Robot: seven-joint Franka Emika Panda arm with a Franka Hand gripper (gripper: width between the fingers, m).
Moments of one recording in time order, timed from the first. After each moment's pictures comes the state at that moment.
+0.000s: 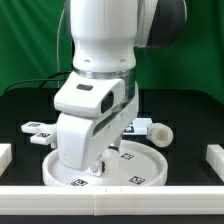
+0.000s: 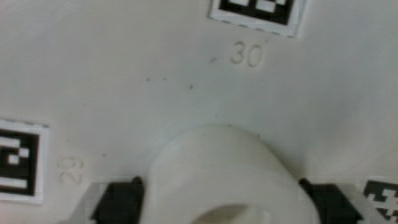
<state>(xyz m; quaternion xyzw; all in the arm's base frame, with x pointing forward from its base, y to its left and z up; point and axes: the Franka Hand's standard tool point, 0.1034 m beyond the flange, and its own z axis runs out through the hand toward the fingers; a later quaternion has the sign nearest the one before) 0.561 -0.044 0.012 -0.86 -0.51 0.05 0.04</state>
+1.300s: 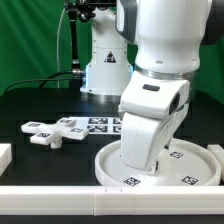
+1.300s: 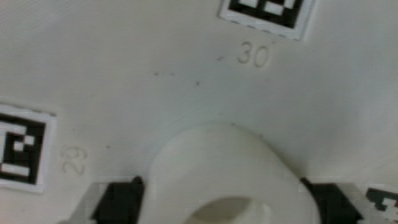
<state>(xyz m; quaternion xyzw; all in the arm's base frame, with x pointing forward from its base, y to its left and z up) 0.566 0.040 0.015 -0.87 -0.49 0.07 0.04</state>
